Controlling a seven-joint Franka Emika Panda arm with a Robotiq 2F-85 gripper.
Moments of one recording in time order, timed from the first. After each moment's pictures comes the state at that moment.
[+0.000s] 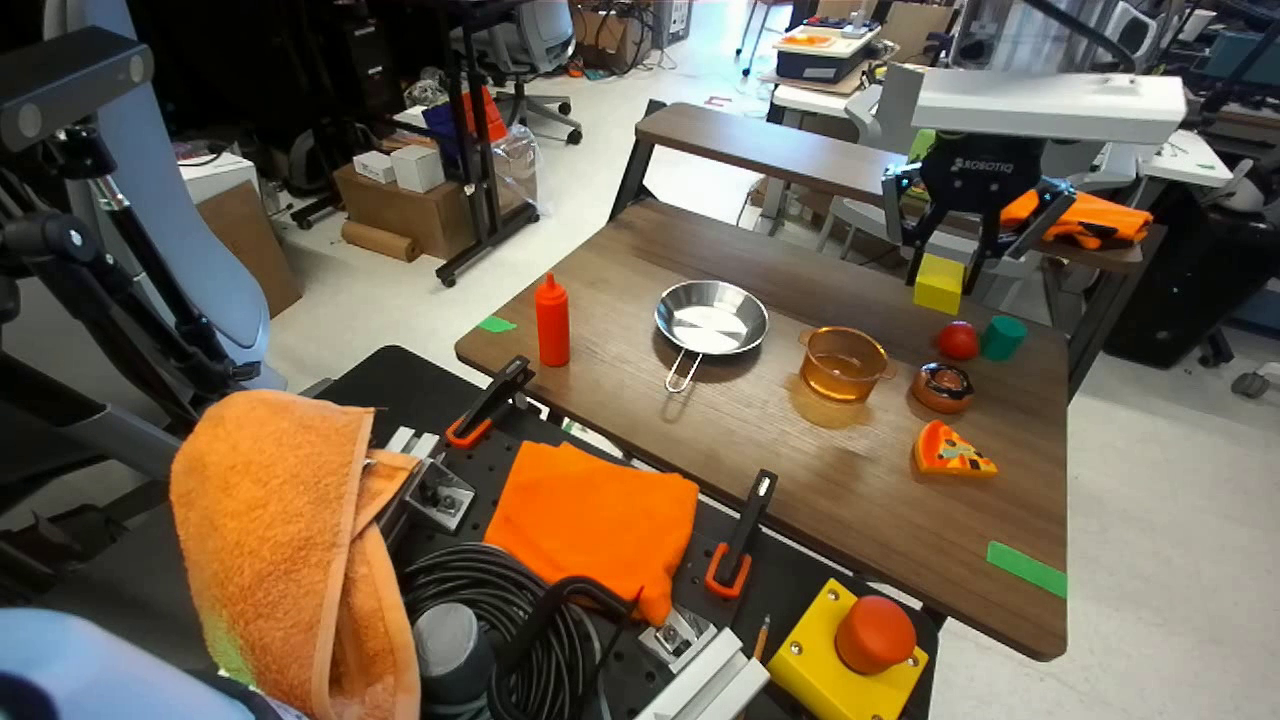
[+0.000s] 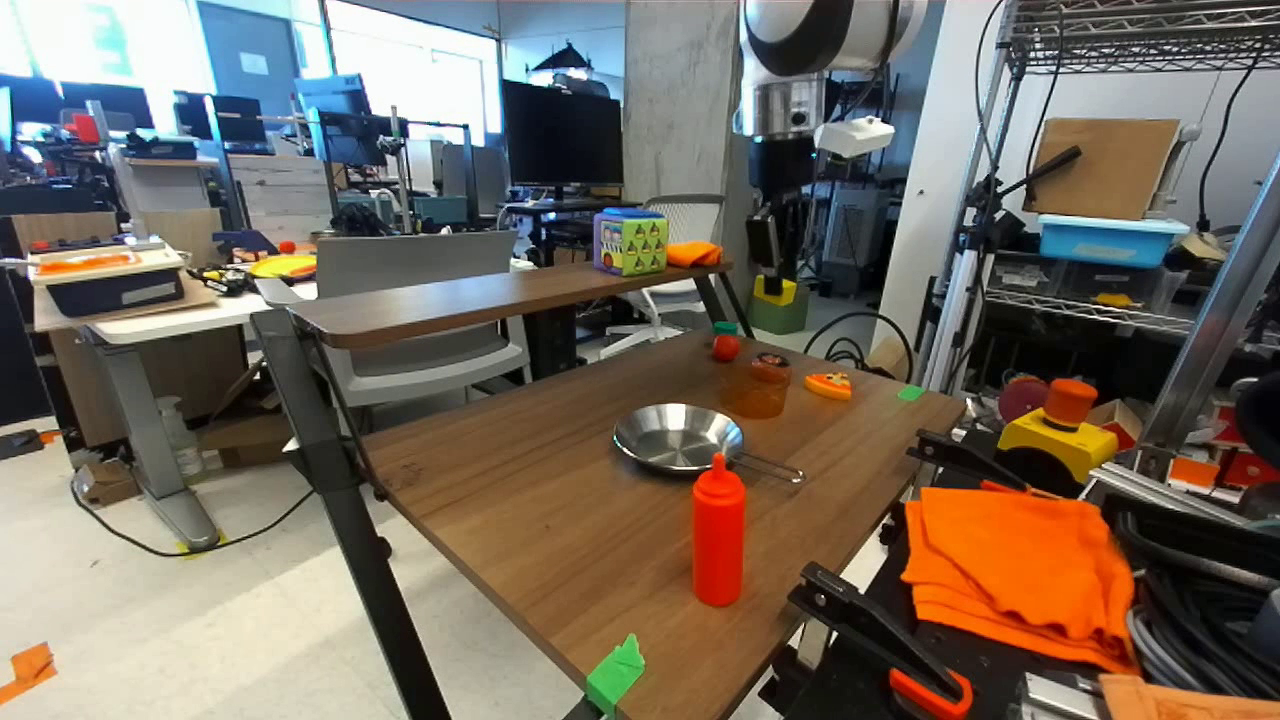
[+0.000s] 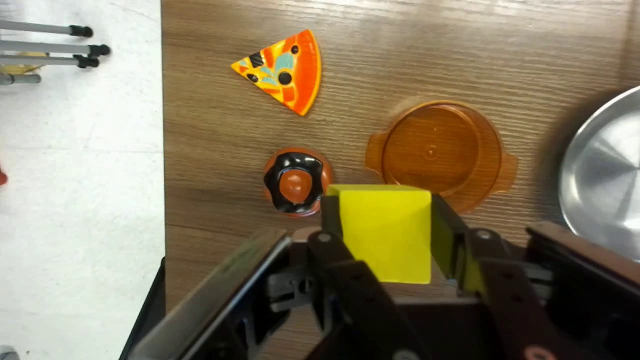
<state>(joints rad) -0.16 0.40 -0.09 -1.98 -0.18 2.35 -0.25</state>
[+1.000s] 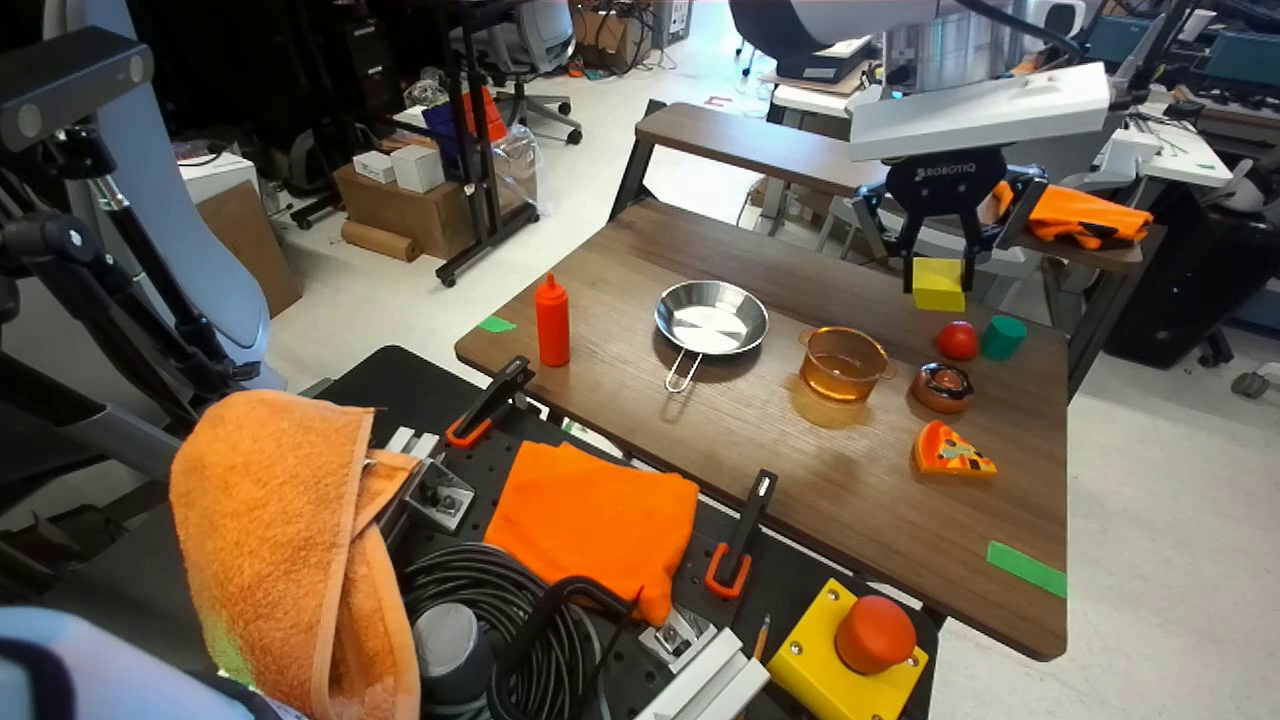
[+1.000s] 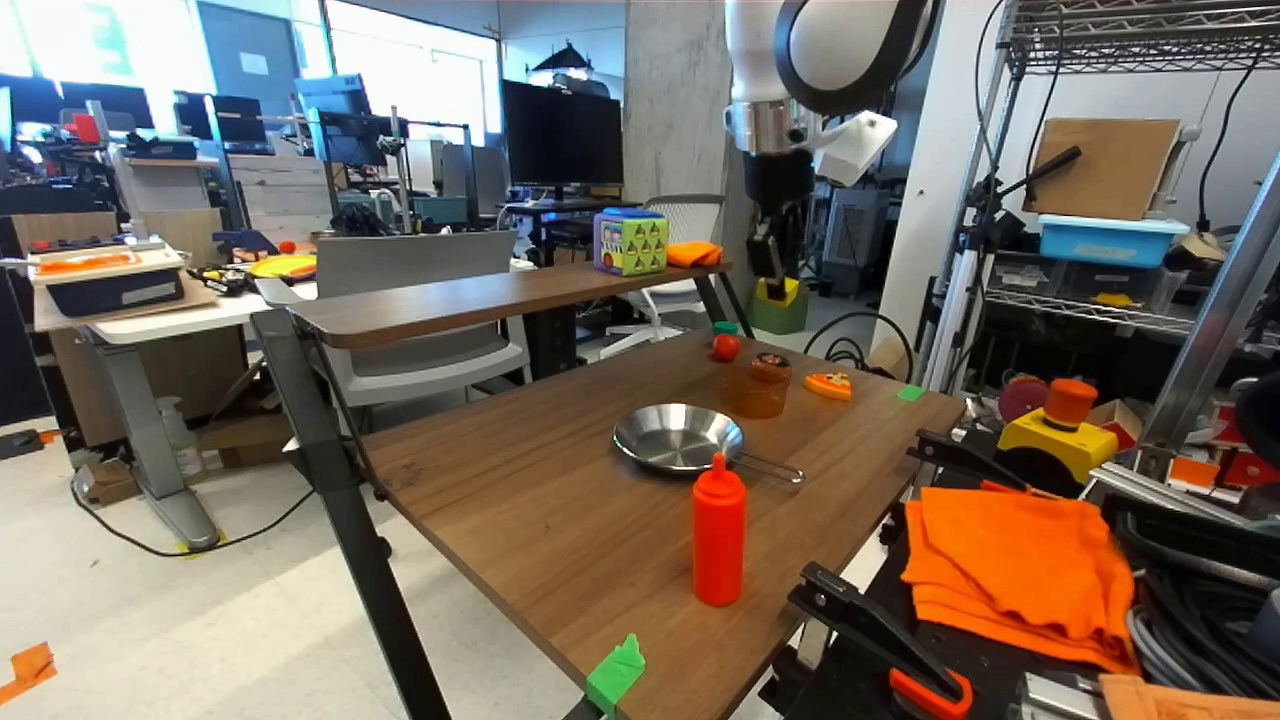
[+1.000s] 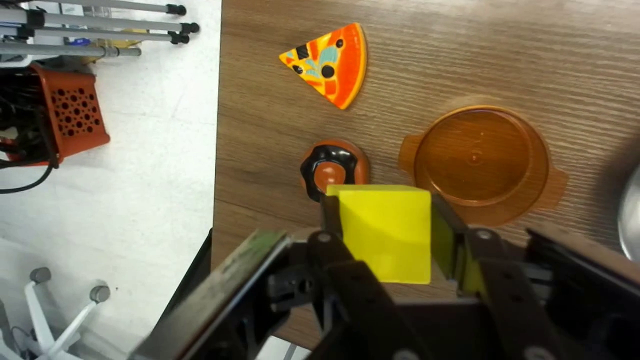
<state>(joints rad) -0.04 0.35 -0.18 -2.11 -0.51 2.49 0.04</state>
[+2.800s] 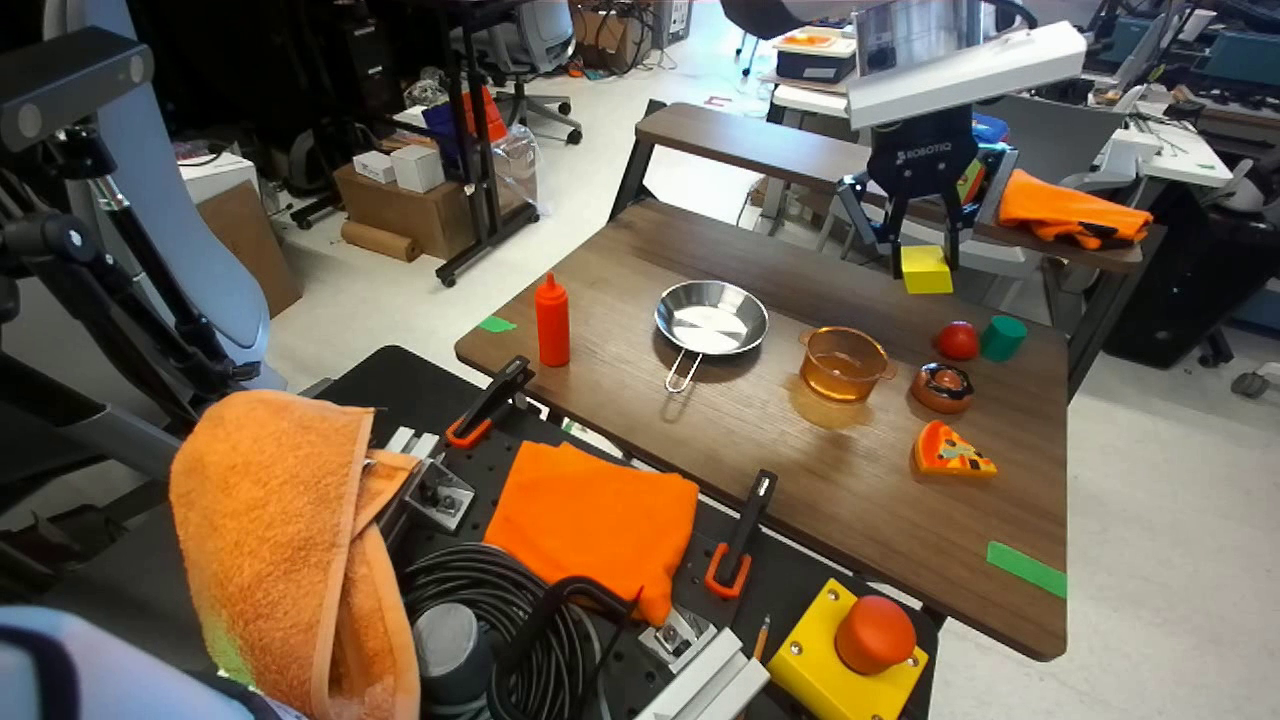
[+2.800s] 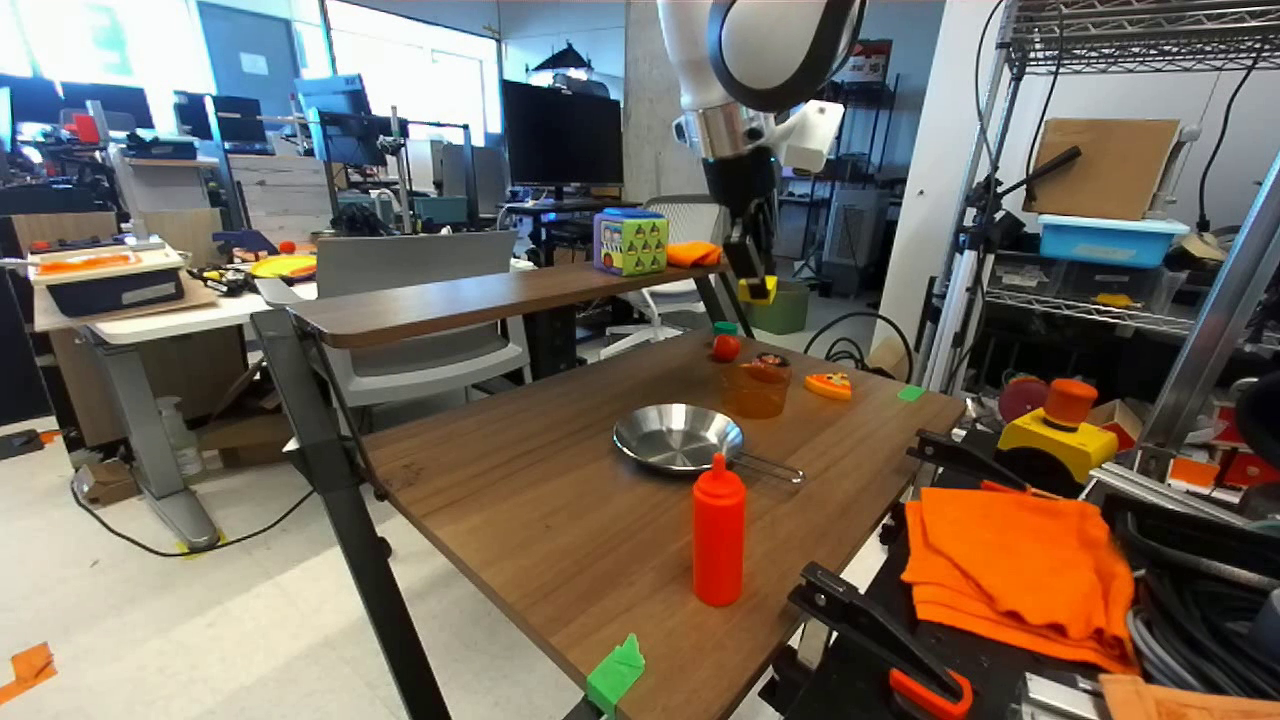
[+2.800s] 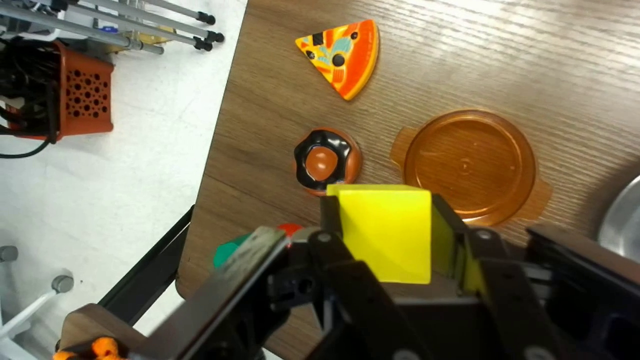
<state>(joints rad) 0.01 0.45 -0.15 -1.94 -0.53 2.29 -0.08</state>
